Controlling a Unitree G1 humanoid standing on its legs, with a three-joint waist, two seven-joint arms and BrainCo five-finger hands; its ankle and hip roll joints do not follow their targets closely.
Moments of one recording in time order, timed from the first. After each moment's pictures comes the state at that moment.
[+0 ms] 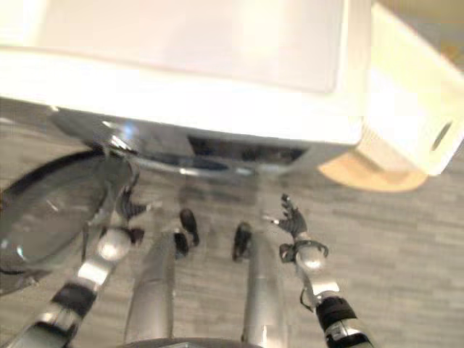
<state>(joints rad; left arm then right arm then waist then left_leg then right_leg) -0.06 0.41 -0.23 0.43 -0.04 -0.11 0.25 -0.13 -0.32 0.20 0.61 0.23 -0.16 -0.13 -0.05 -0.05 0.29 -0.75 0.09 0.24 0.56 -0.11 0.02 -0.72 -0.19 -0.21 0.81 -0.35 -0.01</state>
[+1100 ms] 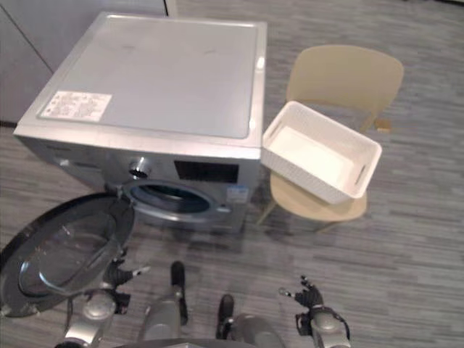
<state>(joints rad) 0.07 0.37 -0.17 0.67 -0.06 -0.09 0.12 0.03 -0.30 0.13 0.90 0.16 -0.11 -0.09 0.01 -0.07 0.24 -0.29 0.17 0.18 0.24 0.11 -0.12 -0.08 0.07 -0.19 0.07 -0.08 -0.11</state>
